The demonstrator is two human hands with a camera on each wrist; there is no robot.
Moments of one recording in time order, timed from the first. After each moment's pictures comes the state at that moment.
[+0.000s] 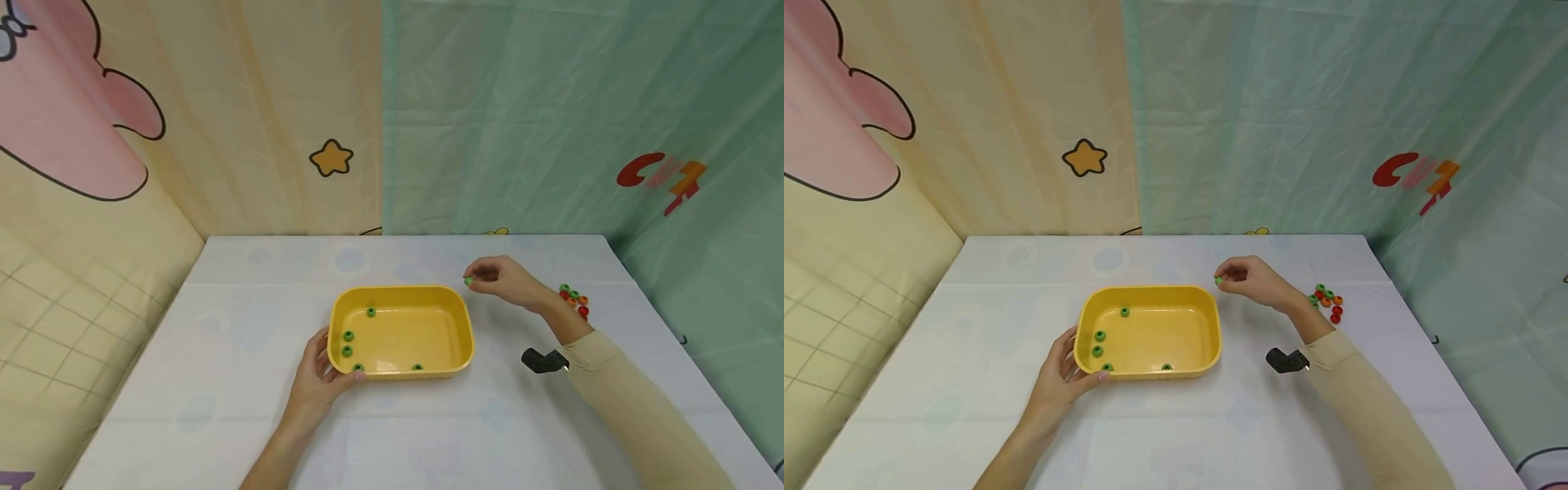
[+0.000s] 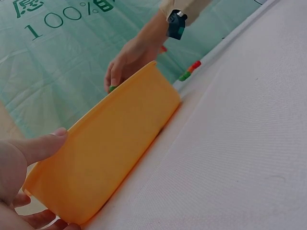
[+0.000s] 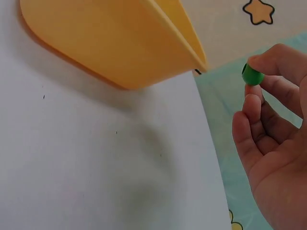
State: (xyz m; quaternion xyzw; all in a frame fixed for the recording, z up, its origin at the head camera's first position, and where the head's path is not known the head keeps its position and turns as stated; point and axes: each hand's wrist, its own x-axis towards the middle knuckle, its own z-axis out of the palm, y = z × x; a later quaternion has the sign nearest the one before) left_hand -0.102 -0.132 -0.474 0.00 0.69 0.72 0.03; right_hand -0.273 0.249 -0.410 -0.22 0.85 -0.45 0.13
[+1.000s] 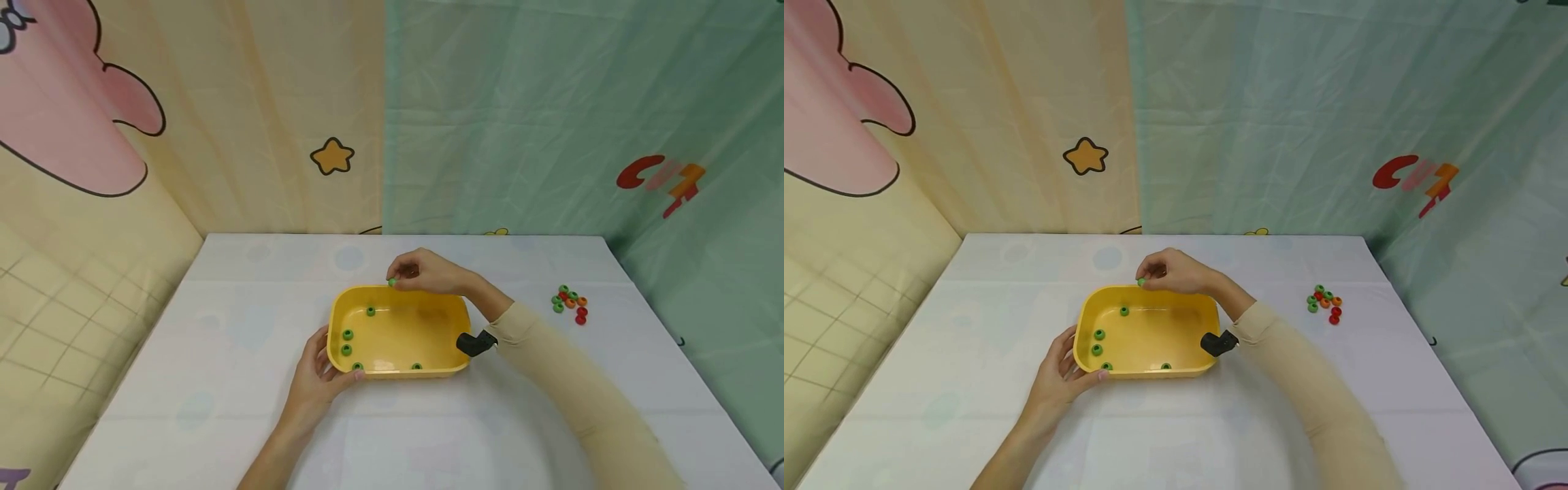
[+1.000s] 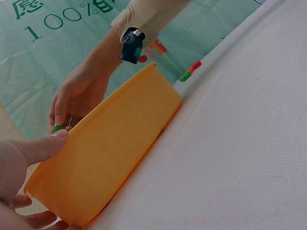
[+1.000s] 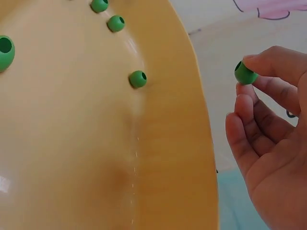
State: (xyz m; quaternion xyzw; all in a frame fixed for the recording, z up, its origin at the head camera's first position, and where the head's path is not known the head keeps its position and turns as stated) left_hand -0.102 -0.132 -0.471 0.00 0.69 0.72 0.03; right_hand -0.296 0.120 -0.392 -0.37 0.80 -0.43 0.19
